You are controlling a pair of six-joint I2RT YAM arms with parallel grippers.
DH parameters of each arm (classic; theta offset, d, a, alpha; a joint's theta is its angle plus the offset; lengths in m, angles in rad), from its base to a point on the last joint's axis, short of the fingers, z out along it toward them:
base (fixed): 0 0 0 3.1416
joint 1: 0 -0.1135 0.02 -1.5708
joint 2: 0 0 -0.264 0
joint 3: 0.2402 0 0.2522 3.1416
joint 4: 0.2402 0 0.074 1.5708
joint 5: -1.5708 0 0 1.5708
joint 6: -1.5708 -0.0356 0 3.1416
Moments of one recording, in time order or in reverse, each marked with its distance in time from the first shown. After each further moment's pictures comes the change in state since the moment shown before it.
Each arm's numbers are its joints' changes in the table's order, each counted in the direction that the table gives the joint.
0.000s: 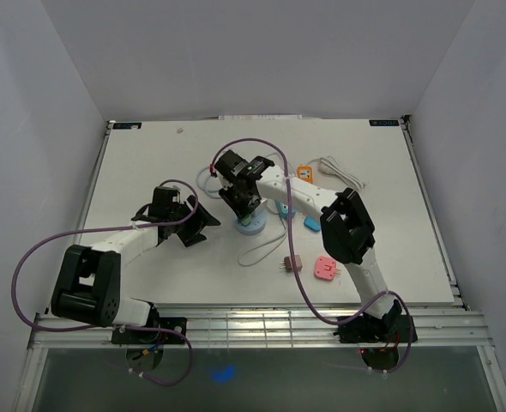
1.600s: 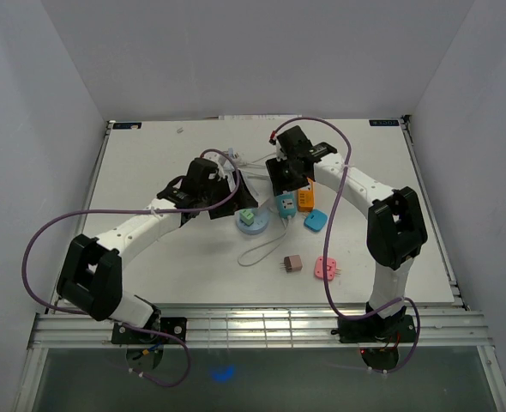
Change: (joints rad) left arm 0.293 -0.050 0.365 0.135 0.092 -0.184; right arm 0.304 0.293 -0.335 -0.207 0.053 -0.071
